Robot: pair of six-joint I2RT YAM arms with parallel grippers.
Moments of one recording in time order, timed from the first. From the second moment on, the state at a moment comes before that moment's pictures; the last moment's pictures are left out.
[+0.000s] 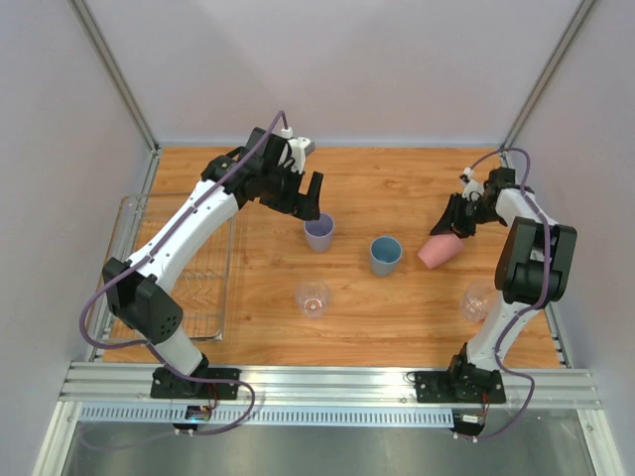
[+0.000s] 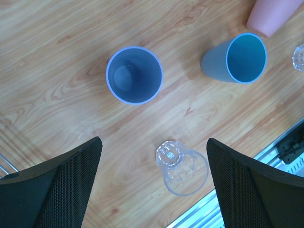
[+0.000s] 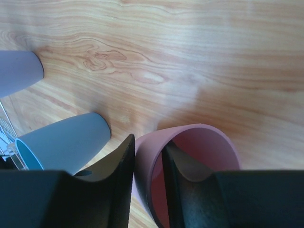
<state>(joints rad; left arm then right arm) -0.54 1.65 1.71 -0.90 0.23 -0.14 -0.25 1.93 1.37 -0.74 -0.69 -0.05</state>
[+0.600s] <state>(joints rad) -0.54 1.58 1.67 -0.89 0.19 -0.14 0.02 1.66 1.45 -0.78 -0.14 0.17</state>
